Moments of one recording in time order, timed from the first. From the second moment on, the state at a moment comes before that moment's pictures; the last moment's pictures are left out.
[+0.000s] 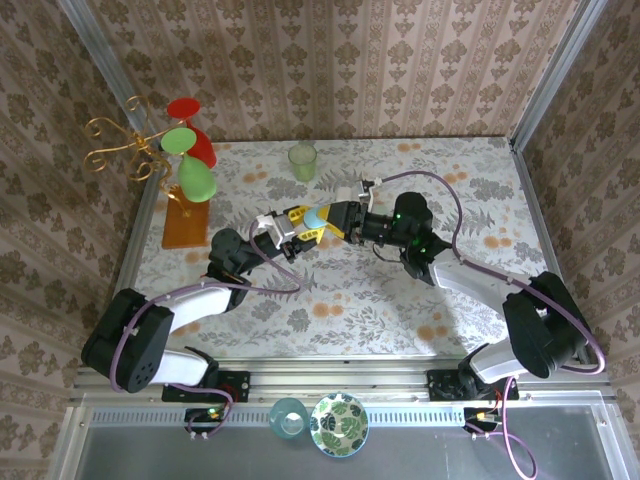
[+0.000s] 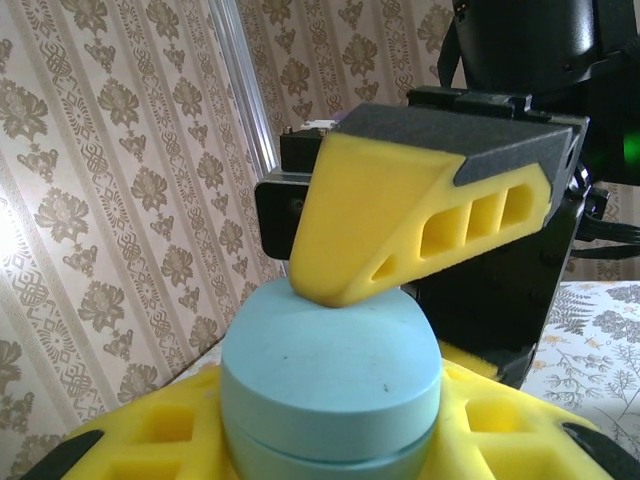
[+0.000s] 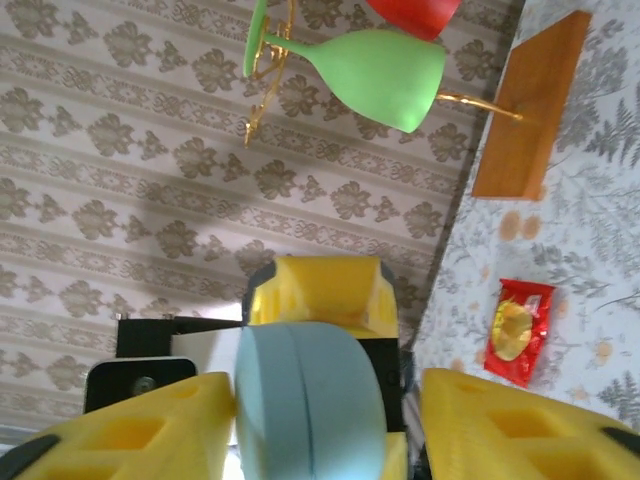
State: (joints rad) left arm -0.56 1.36 0.49 1.13 0.65 0.09; right arm 0.54 1.45 0.81 0.64 -0.68 1.24
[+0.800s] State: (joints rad) left arm -0.56 1.28 0.44 1.02 0.65 0.09; right arm 0.50 1.45 0.79 0.59 -0.60 1.23
